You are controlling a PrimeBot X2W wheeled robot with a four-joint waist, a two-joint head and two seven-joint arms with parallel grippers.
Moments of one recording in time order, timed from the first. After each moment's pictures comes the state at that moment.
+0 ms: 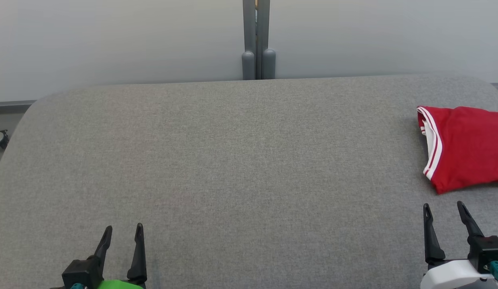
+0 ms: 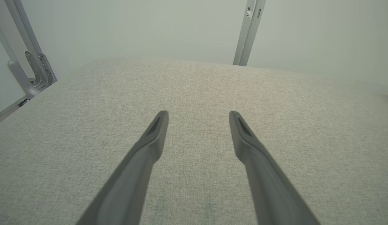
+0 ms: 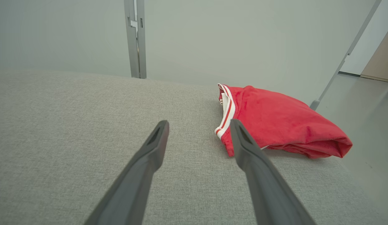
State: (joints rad) left arm 0.05 0.07 -0.01 0.30 -0.21 -0.13 -0.26; right arm 0.10 -0.04 -0.21 0.13 -0.08 0.13 -0.26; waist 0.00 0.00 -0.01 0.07
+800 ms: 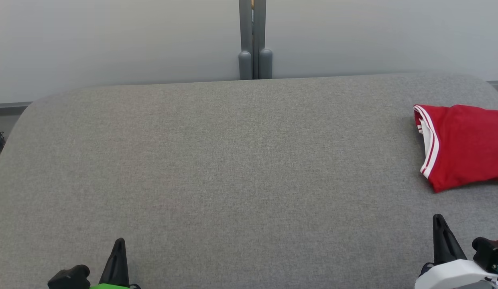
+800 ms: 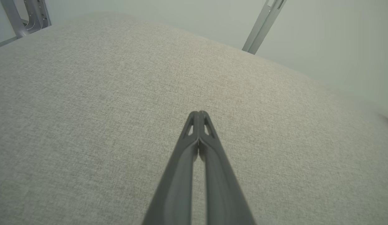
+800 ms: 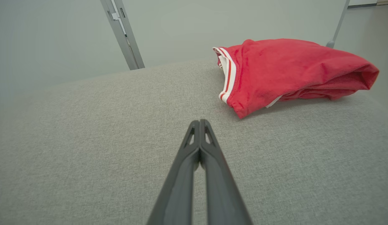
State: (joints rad) left arm 0.06 0.06 0.01 0.35 -0.41 -0.13 -0.20; right arm 0.09 -0.03 -0.20 0.21 0.17 0.13 -0.19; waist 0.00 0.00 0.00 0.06
